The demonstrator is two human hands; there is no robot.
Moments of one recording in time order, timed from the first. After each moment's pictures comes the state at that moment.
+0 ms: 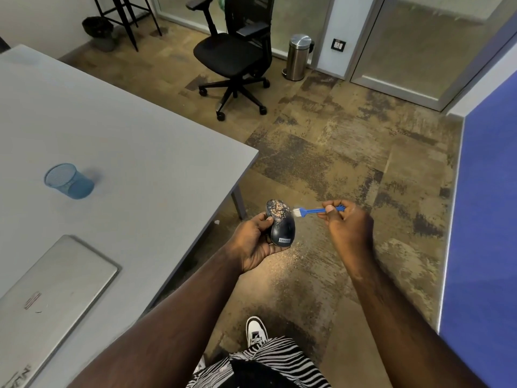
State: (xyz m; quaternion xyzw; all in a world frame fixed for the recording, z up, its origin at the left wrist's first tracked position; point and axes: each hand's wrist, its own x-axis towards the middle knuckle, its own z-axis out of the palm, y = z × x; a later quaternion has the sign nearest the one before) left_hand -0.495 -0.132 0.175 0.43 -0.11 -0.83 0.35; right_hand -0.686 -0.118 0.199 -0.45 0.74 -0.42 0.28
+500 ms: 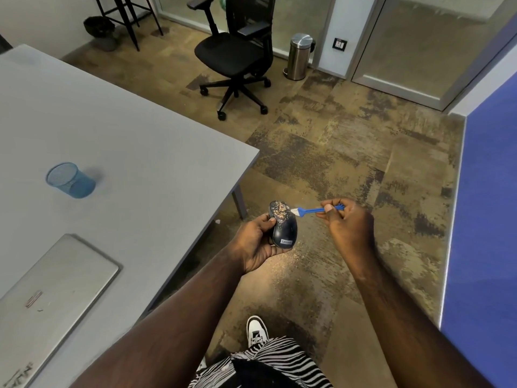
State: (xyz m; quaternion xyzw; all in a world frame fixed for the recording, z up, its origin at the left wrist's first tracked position) left_hand -0.498 -0.130 0.172 0.42 -0.13 -0.83 0.34; right_hand -0.693 -0.120 0.194 -0.49 0.73 -0.40 0.27
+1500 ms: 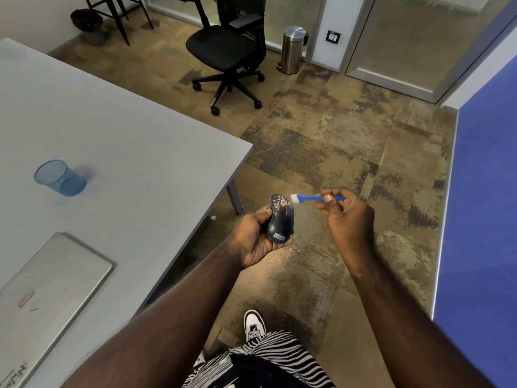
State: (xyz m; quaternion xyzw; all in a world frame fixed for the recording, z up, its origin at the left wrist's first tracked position) left_hand -0.510 -0.125 0.191 0.41 -0.09 -0.85 0.32; right_hand -0.692 -0.108 0.209 -0.49 0.70 -0.44 0.28
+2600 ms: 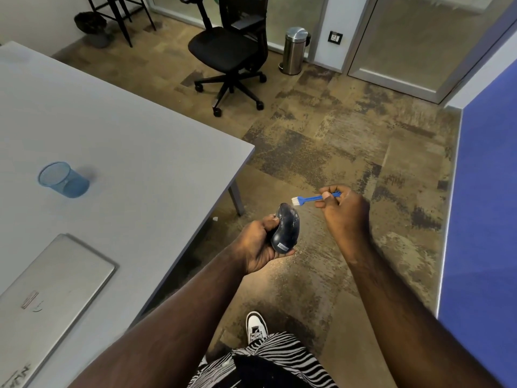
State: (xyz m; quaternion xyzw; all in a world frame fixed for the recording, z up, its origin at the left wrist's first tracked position) left_hand -0.513 -0.119 0.188 0.45 -0.15 -0.84 0.27; right_hand -0.686 -0.128 0.216 -0.48 0.74 -0.40 0.26
